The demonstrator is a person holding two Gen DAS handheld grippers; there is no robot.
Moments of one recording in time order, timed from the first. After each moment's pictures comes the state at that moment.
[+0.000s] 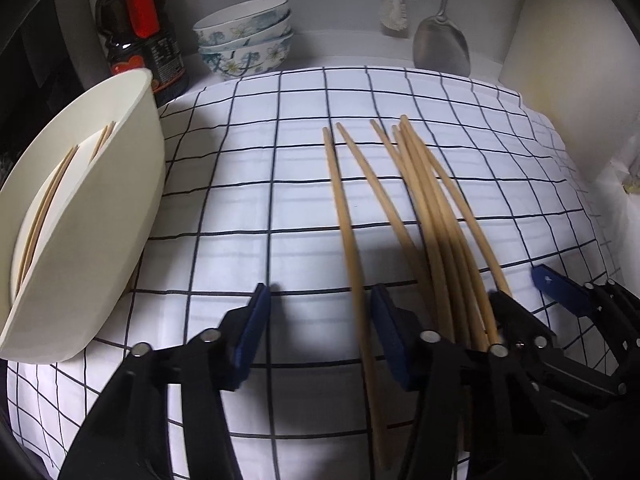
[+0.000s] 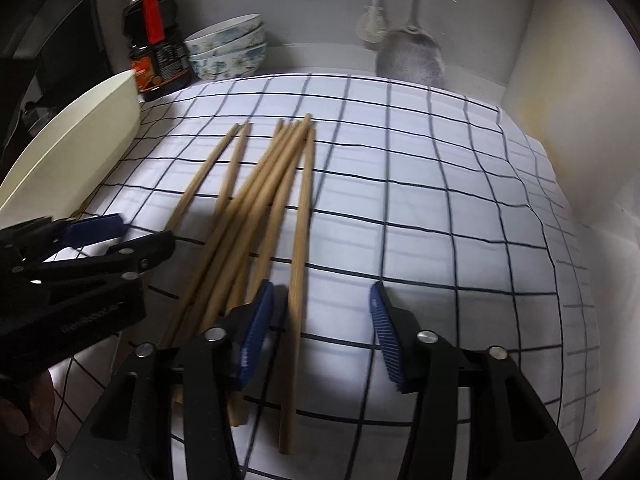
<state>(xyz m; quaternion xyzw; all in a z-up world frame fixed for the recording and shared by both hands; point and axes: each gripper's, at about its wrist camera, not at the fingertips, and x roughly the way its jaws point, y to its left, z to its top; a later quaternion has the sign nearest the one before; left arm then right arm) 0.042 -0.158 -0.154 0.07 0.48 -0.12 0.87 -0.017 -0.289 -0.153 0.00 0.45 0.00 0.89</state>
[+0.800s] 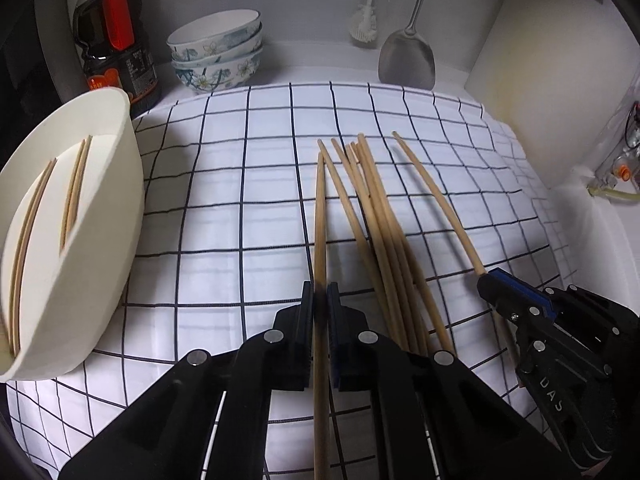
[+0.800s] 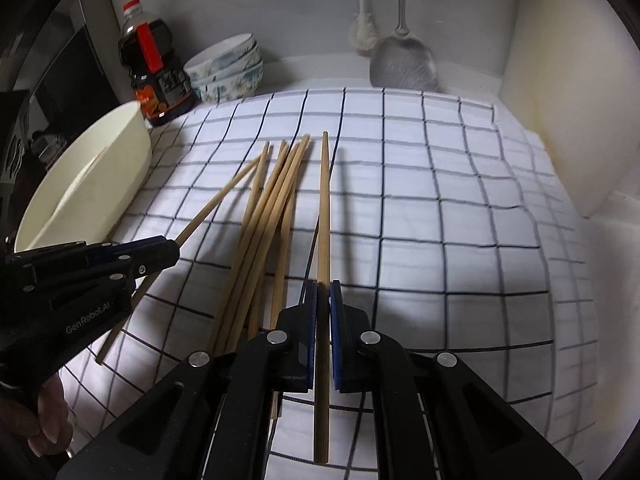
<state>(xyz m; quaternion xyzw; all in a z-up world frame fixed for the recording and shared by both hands) 0.042 -0.155 -0.121 0.04 0.49 -0.18 0.85 -0.021 -0.304 -0.120 0.05 0.45 0.01 0.89</state>
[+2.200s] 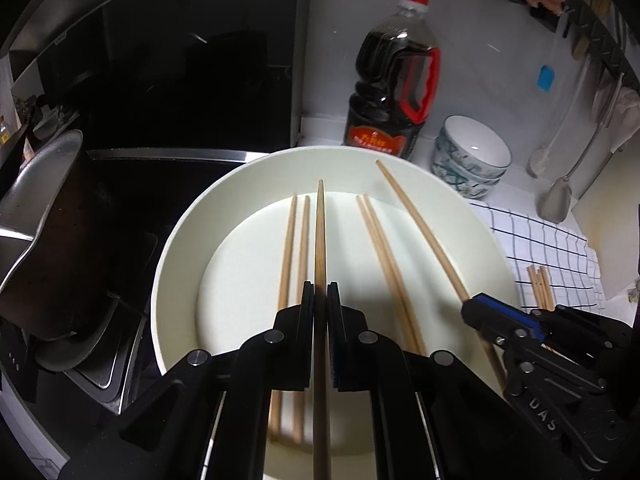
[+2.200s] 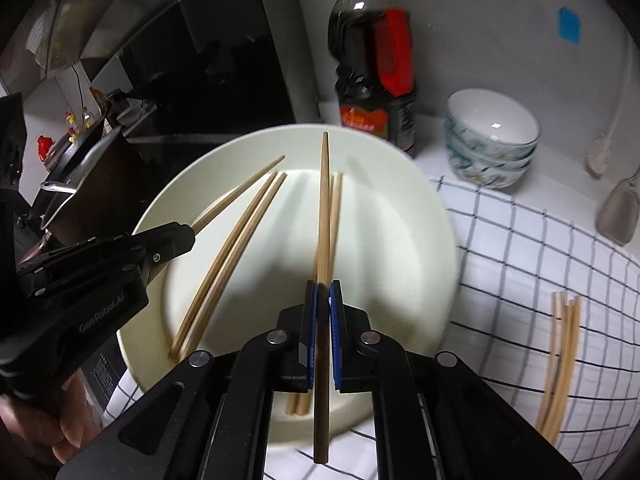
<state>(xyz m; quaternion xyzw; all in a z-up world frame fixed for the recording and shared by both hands) 0.104 0.105 -0.064 -0.03 0.44 -0.04 0.89 0.105 -0.047 -0.061 0.01 0.46 0.17 0.87</state>
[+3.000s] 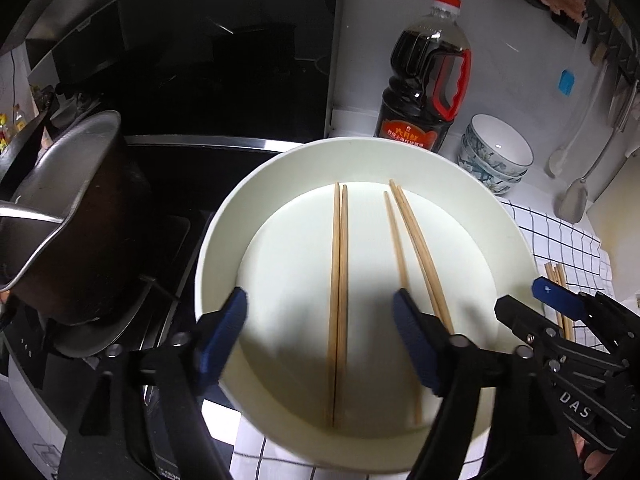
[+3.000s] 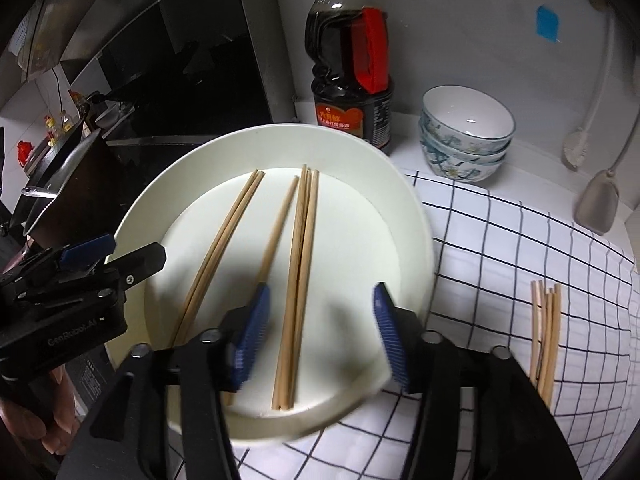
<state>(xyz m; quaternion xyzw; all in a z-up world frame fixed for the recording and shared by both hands) 0.089 0.128 -0.060 -0.04 0.45 -0.01 0.89 0.095 -0.054 -0.055 0.00 0.46 0.12 0.88</state>
